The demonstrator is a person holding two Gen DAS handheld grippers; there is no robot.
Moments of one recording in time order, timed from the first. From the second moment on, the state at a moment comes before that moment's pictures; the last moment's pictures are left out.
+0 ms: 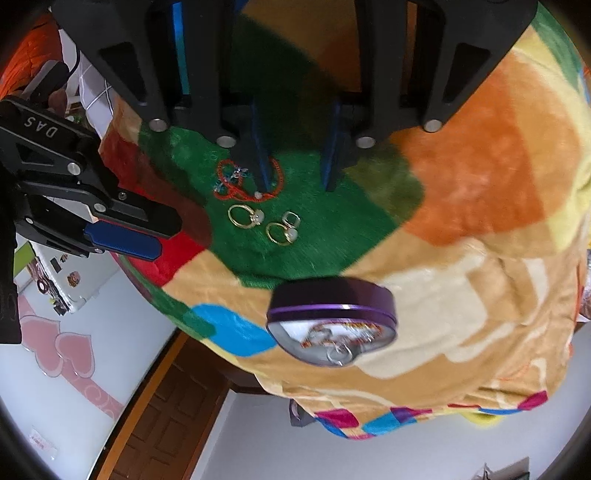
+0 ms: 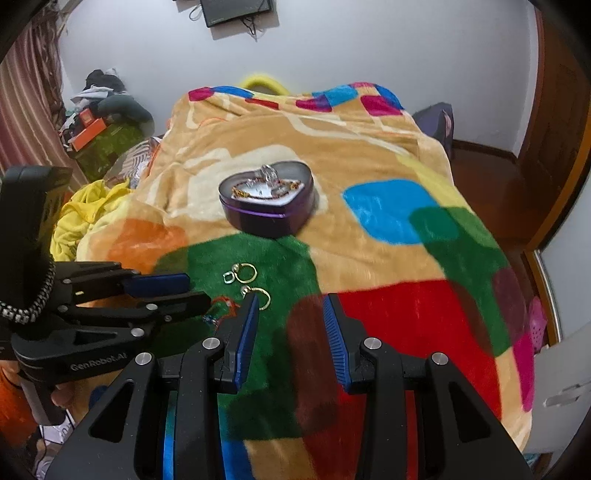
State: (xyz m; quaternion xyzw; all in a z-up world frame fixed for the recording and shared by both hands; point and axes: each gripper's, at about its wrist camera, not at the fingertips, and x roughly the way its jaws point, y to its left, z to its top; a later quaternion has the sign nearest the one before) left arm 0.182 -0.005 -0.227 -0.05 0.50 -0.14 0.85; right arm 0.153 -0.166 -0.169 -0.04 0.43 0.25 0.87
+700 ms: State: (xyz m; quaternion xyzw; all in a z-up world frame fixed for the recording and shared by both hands) left arm 0.169 0.016 -0.198 -0.05 0.45 -0.11 0.88; right arm 0.164 -0.141 -0.195 -0.05 0.46 0.28 0.84
